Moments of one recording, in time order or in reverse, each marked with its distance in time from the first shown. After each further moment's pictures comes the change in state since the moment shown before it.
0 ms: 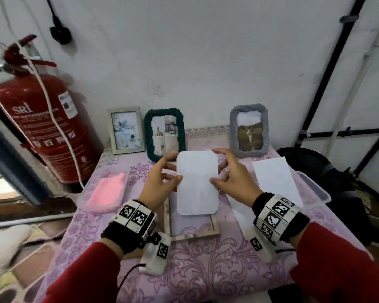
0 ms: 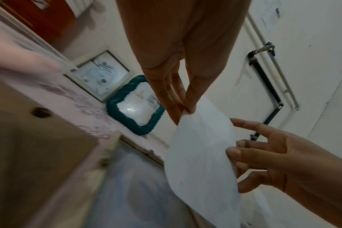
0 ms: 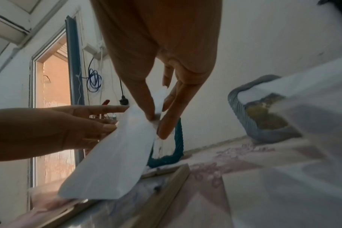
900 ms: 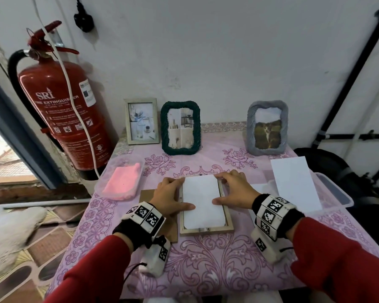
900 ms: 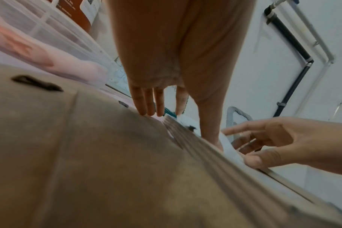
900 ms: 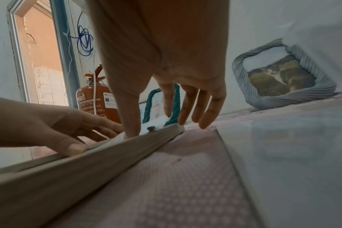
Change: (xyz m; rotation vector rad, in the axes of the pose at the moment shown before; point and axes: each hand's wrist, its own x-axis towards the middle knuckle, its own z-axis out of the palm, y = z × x) left_hand -0.016 -0.058 -0.021 0.729 -0.288 -0.260; right_hand 0.013 0.039 0.043 -0.465 -0.334 0.146
